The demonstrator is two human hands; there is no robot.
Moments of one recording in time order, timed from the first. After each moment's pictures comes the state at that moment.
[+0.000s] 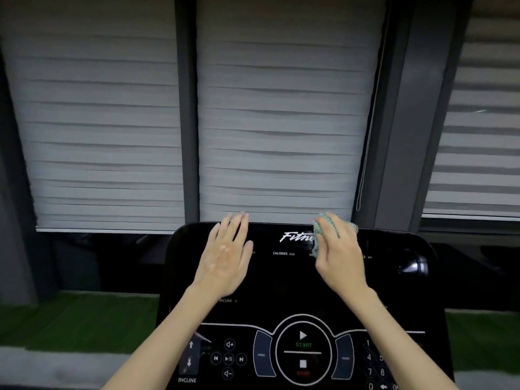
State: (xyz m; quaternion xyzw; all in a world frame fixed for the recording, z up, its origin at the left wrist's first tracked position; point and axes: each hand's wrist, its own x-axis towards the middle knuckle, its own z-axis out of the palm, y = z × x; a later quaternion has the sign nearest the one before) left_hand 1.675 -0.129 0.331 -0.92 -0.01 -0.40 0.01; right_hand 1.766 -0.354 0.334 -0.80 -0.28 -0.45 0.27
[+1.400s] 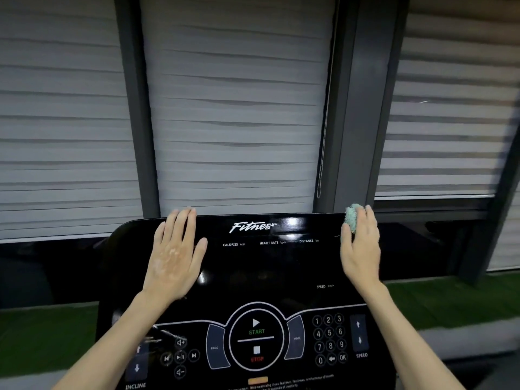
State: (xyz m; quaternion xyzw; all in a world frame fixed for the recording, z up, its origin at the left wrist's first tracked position) left_hand 1.680 -0.137 0.321 -0.90 -0.03 -0.43 0.05; right_hand 1.795 -0.473 0.315 -0.81 -0.09 -0.42 0.40
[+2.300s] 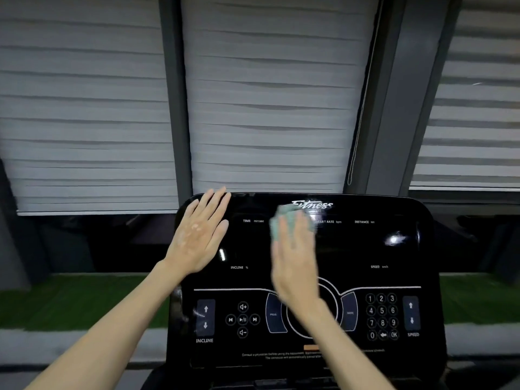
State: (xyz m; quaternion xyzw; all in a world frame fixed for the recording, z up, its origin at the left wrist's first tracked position) left_hand 1.646 -0.061 0.317 -0.92 0.07 -0.39 0.01; right_hand 1.696 -0.269 0.264 -0.82 -0.27 -0.44 0.25
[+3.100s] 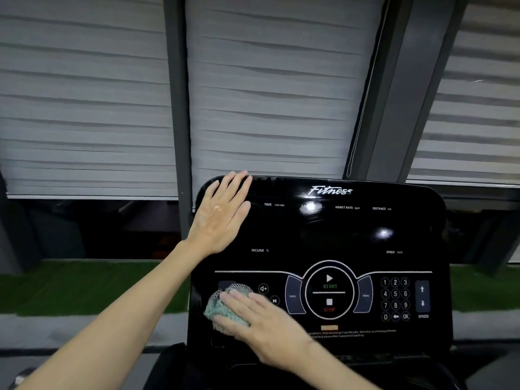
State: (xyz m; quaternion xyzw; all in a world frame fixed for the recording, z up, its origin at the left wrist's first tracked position) left_hand 1.647 -0.056 0.318 -0.91 0.10 -0.40 -0.03; right_hand 1.619 -0.248 0.176 -0.76 -0.59 -0.26 -0.08
